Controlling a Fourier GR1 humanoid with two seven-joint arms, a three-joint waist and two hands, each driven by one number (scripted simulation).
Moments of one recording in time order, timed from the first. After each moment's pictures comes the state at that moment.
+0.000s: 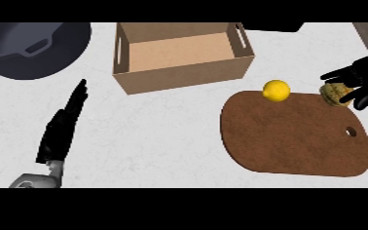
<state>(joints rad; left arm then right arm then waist) -0.05 0.36 -0.16 -1.51 -0.01 0.22 0.07 -1.02 -0.72 0.23 -0.16 -0.38 1.08 0.80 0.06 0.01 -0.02</state>
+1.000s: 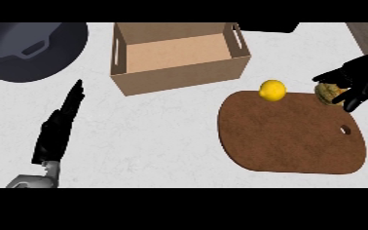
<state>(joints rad) -0.04 0.35 -0.13 -1.51 -0.02 0.19 0.07 -1.02 -0.68 0.24 -0.14 -0.30 1.07 0.73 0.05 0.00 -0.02</state>
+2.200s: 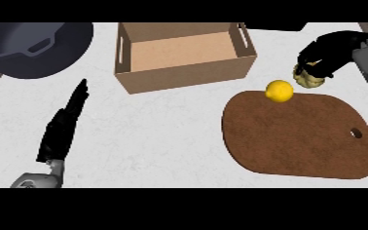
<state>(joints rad) -0.05 0.32 -0.12 -1.49 -0.04 0.18 0.06 -1.02 -0.64 0.36 -0.45 -0.03 0.87 0.37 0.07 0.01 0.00</state>
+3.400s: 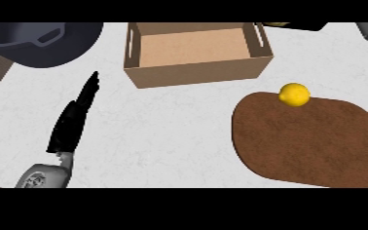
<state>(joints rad) -0.11 0.30 -0.16 -1.50 -0.06 0.16 0.07 -1.21 -0.63 0.34 -0.70 0.13 0.47 -0.72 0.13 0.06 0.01</state>
